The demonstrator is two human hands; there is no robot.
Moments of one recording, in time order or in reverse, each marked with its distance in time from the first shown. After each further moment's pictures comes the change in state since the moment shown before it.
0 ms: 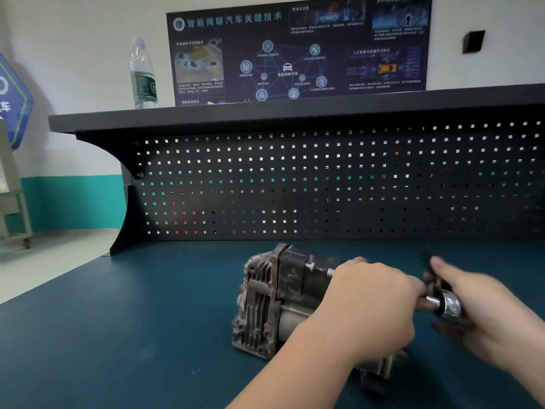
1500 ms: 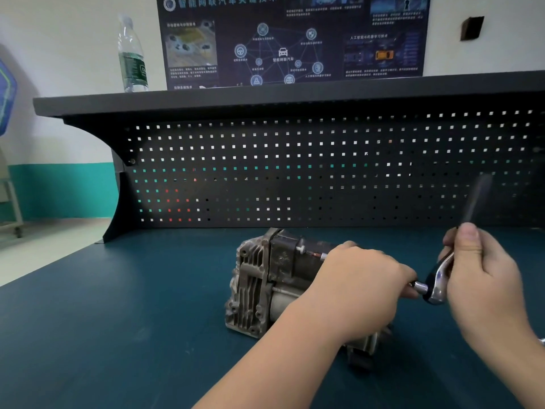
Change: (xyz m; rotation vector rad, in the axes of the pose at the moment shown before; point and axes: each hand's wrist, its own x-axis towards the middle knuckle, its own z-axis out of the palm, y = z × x) left_hand 0.001 0.001 0.000 0.056 0.003 0.084; right_hand -0.013 0.004 -0.007 -0.302 0.225 -0.762
